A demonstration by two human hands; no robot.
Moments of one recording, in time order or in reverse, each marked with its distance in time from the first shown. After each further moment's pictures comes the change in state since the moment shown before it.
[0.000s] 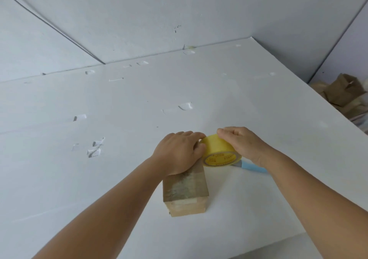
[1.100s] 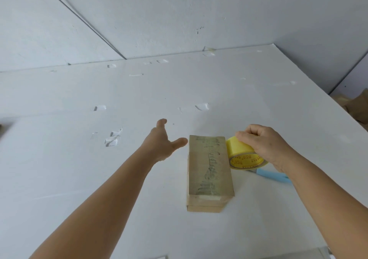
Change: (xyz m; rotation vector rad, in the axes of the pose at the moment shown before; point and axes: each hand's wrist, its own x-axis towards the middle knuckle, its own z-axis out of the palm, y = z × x) left_hand -0.029 -0.061 -0.018 -0.575 0.063 -0.656; right_hand -0.001 -0.013 -0.002 -0.044 0.163 0.026
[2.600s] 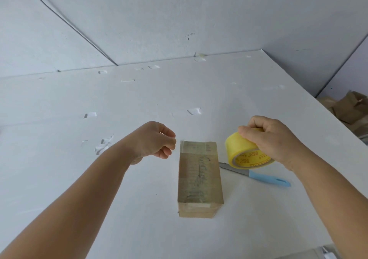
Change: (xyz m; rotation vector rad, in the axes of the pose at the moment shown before) left_hand -0.016 0.037 -0.034 -0.221 -0.229 0.027; right_hand -0.016 -0.023 -0.034 -0.065 0.063 -0.107
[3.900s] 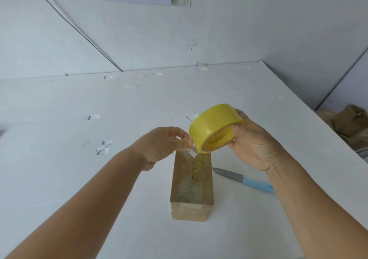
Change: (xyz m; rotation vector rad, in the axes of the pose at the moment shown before) left_hand -0.020 0.014 0.027 -0.129 -0.101 0.137; right_hand 0.007 -0.020 0.017 1.029 -0.449 -0.103
